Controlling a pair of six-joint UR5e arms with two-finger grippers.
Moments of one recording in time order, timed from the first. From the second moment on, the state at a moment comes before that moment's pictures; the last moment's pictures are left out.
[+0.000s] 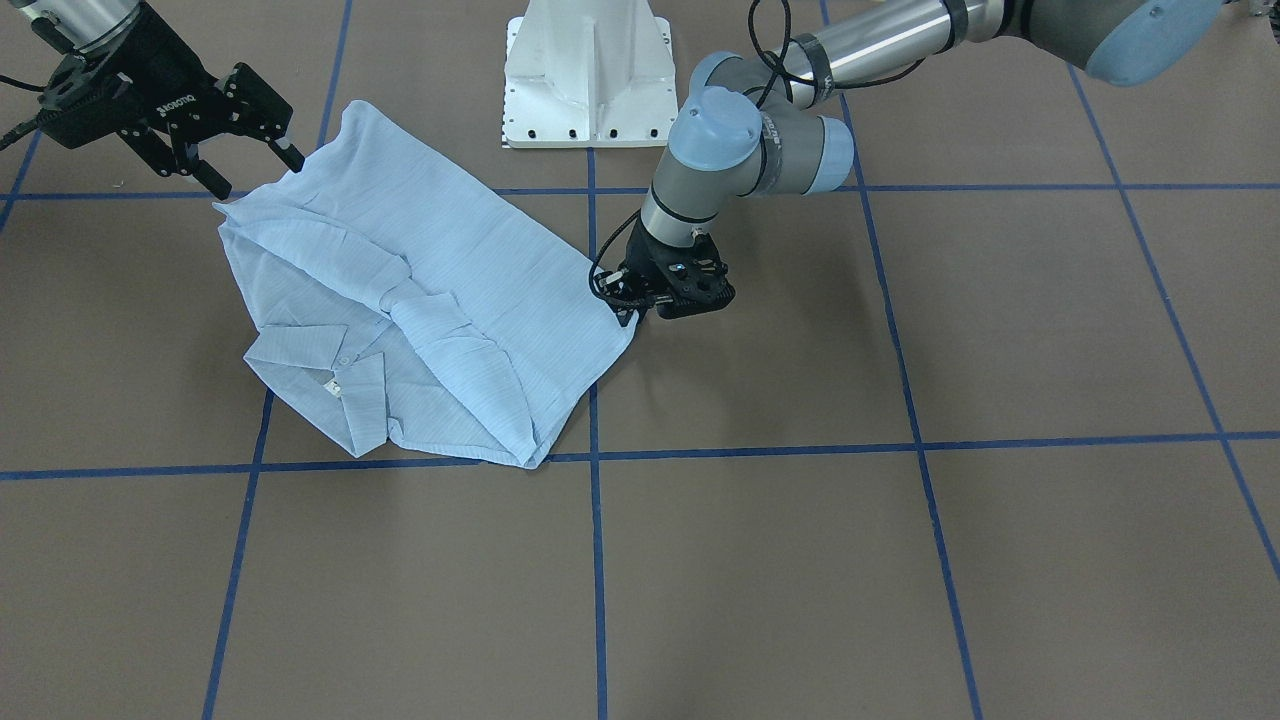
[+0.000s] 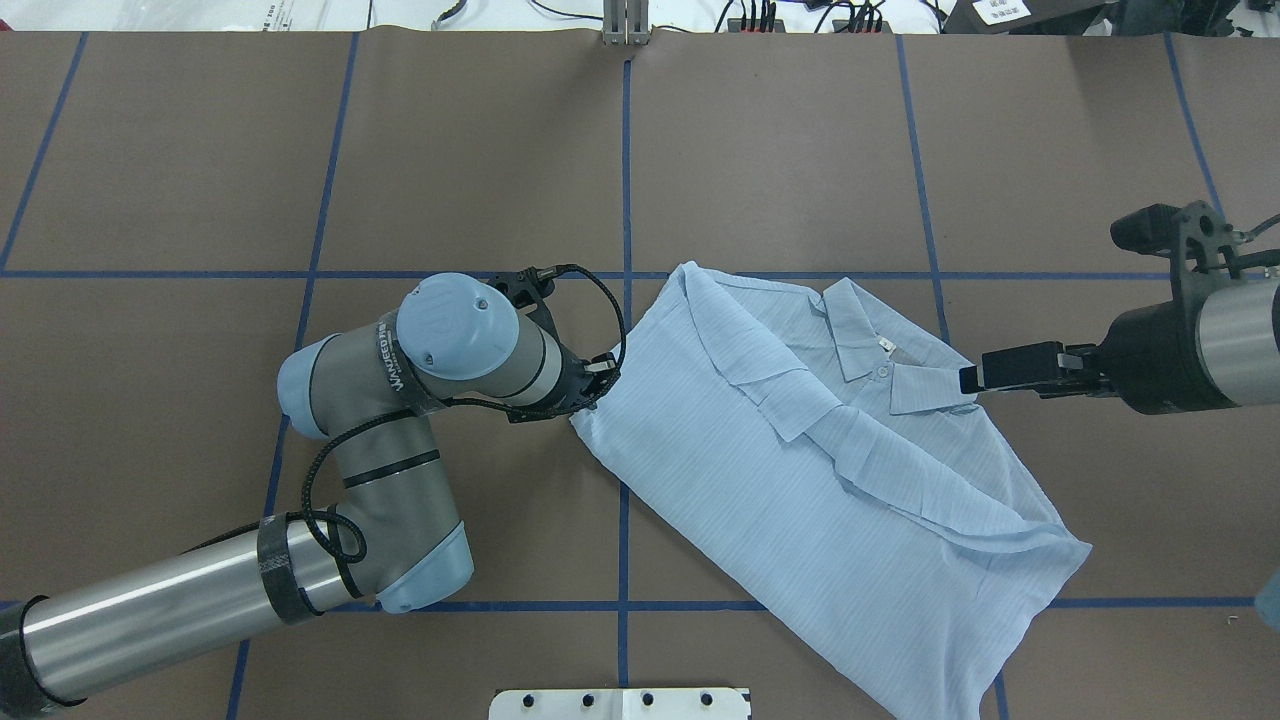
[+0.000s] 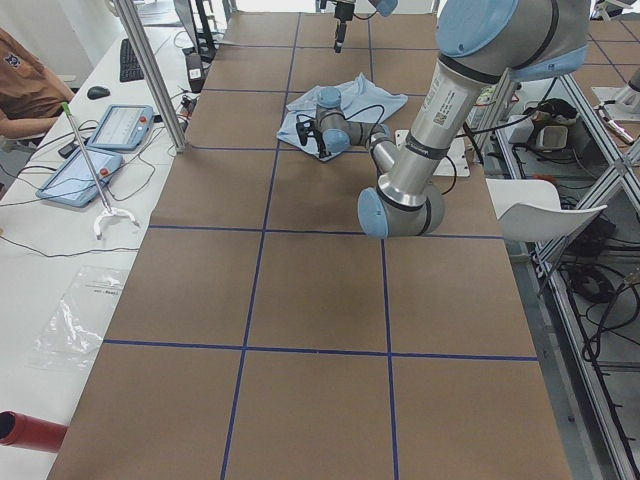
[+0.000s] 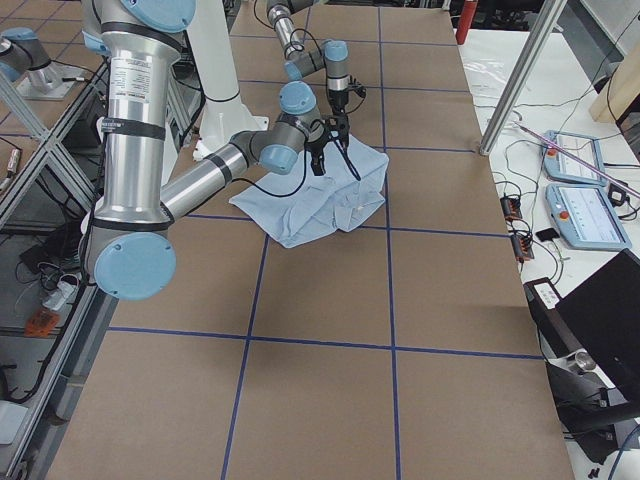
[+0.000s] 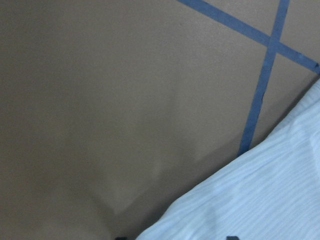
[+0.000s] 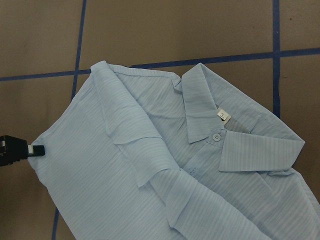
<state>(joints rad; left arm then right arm) -0.47 -2.24 -1.52 -1.99 -1.85 -1.65 0.78 -1.68 2.24 -1.05 2.10 1.17</state>
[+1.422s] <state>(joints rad) -0.80 -2.47 -1.06 -2.11 -1.66 -1.56 0.83 -1.67 2.22 -1.05 2.09 1.17</state>
